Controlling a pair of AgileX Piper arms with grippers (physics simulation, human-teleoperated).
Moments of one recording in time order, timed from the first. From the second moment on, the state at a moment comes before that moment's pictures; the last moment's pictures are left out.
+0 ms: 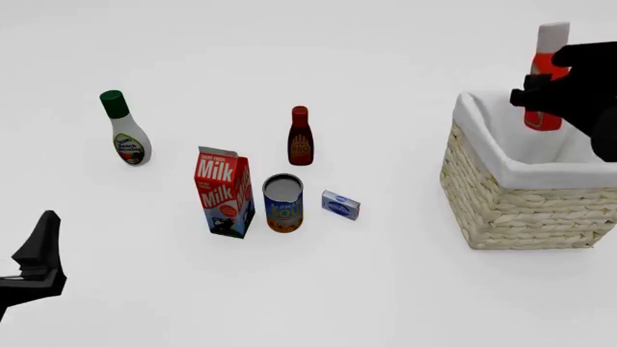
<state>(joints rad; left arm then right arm) 0.12 0.38 0.00 -0.41 0.06 -0.16 1.52 -1.01 -0.21 -0.14</state>
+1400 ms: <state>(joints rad) 0.13 0.39 0.00 -0.42 0.06 -0.22 1.65 -0.97 -0.29 -0.14</state>
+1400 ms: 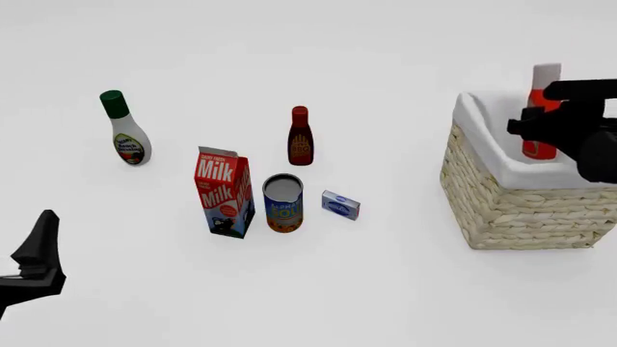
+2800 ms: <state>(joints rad) 0.13 0.36 0.00 -0.39 0.05 -0.18 1.47 -0.90 -0.26 -0.11</state>
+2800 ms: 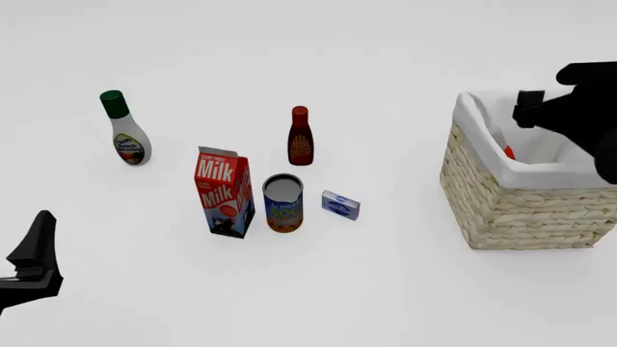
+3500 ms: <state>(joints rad) 0.14 0.31 0.00 -0.36 0.03 -0.07 1.12 -0.78 -0.13 -0.10</state>
